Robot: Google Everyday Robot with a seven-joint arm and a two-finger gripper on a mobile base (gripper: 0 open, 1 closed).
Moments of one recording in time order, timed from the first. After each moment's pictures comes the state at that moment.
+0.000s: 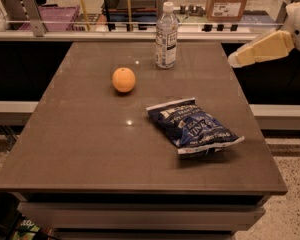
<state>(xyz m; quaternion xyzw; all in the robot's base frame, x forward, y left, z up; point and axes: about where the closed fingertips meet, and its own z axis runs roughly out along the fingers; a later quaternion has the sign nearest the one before) 0.560 -0.235 1.020 -0.34 0.80 0.01 0.49</state>
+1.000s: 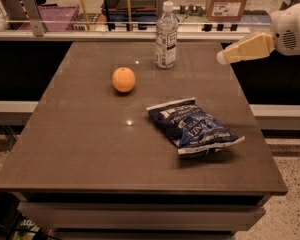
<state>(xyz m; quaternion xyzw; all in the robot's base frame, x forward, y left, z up) 0.600 -0.228 0.998 -0.32 0.80 0.05 0.51</state>
